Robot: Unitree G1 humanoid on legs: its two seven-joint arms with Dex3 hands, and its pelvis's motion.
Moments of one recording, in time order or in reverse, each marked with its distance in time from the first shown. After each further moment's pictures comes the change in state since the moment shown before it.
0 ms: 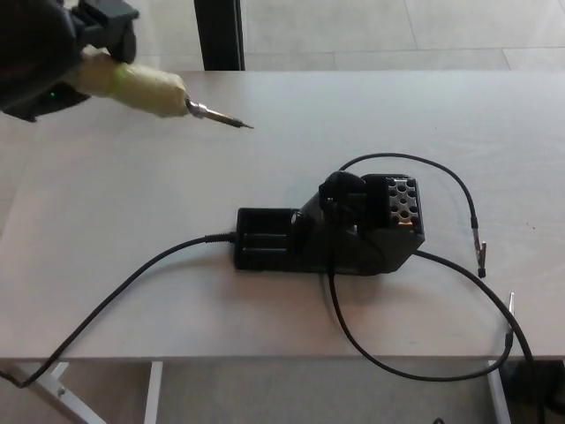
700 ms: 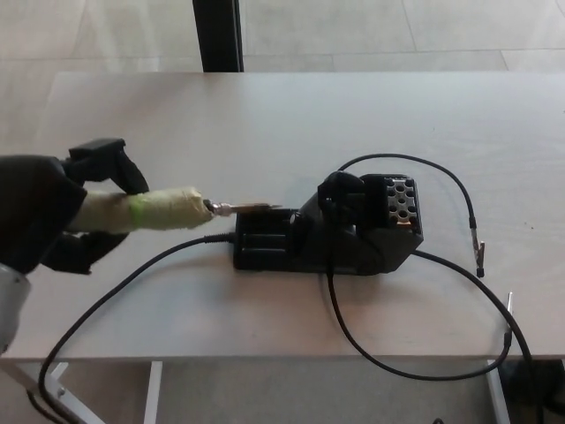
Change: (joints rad) left_arm 0.519 -0.368 0.212 -0.148 -0.188 0.140 -0.047; right_arm -0.016 0.000 -0.006 -0.004 0.011 -0.001 -0.010
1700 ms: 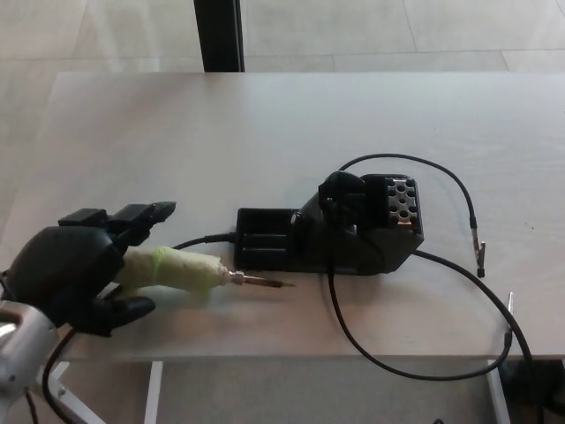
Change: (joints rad) left_arm 0.058 0.058 -0.151 -0.053 0.063 0.156 -0.179; right_arm -0.019 0.000 -0.007 -0.010 0.005 0.000 0.000
